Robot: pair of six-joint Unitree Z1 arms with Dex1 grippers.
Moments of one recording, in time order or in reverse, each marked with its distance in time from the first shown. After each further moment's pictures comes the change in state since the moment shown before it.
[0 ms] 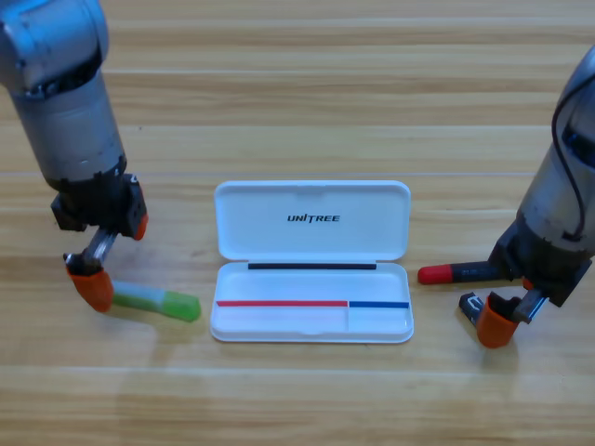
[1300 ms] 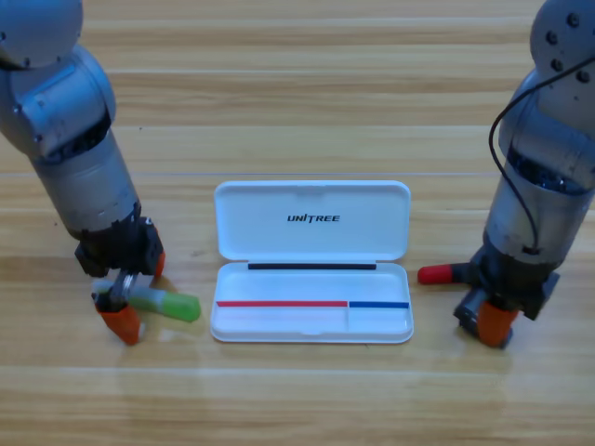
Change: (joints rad) arm 0 0.018 0.036 0.201 -0.285 -0.069 -0.019; arm 1 -0.006 0.141 -0.078 0.035 0.029 -0.036
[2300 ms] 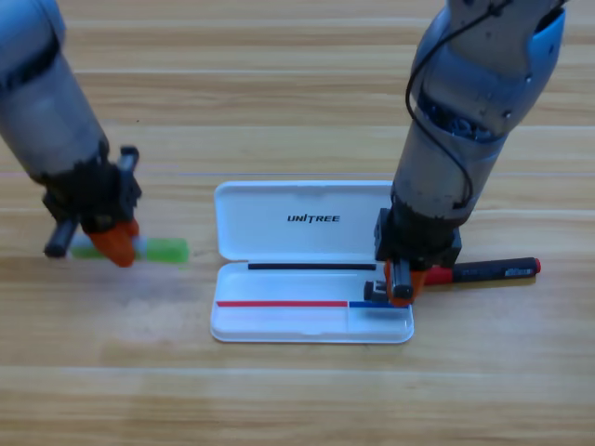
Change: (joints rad) arm 0 0.002 -0.155 -0.089 0.147 0.008 -0.003; arm 1 0.089 0.088 -0.345 0.153 0.070 -0.543
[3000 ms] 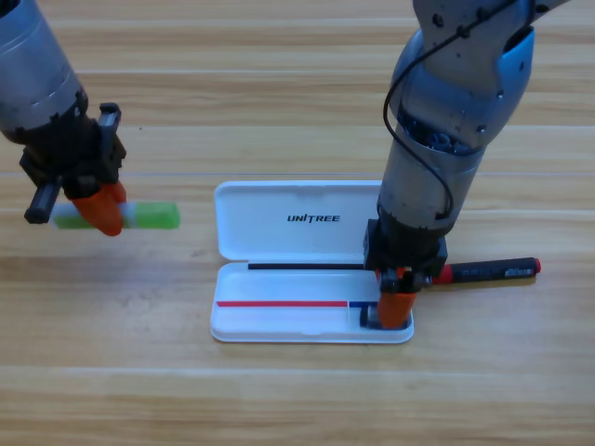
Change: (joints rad) arm 0 0.000 -0.057 -0.118 0.138 0.009 -0.046; arm 1 0.009 0.052 -0.029 0.000 0.000 0.005
